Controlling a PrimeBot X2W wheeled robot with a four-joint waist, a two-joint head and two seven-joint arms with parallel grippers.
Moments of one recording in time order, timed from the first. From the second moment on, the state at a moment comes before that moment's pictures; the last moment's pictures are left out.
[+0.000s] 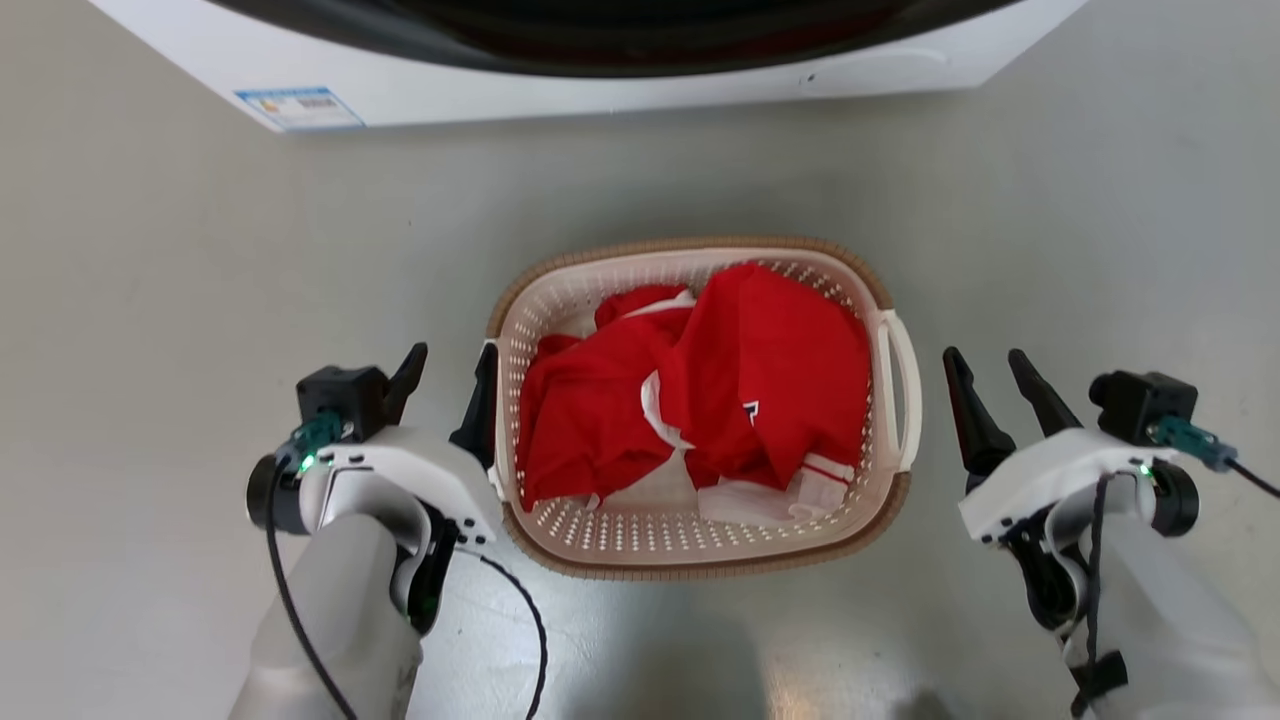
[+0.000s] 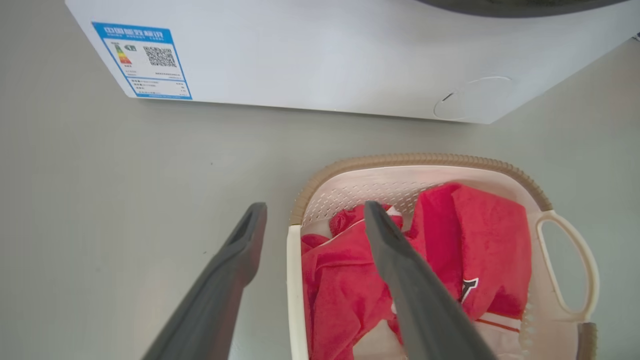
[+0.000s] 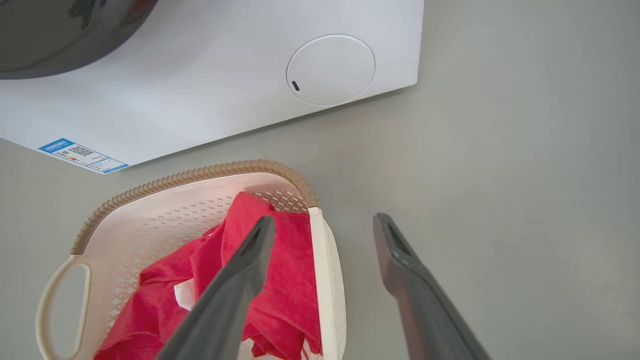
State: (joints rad) left arm -0.54 0.03 -0.15 0.77 -0.31 -0.10 -0.26; right arm -0.54 -0.21 0.30 0.81 0.62 0.12 -0.25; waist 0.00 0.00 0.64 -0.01
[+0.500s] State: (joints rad) left arm -0.72 0.03 -0.25 1.01 -0.38 -0.11 -0.26; right arm -0.71 -0.21 0.49 1.00 0.72 0.12 -0.25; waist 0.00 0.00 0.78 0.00
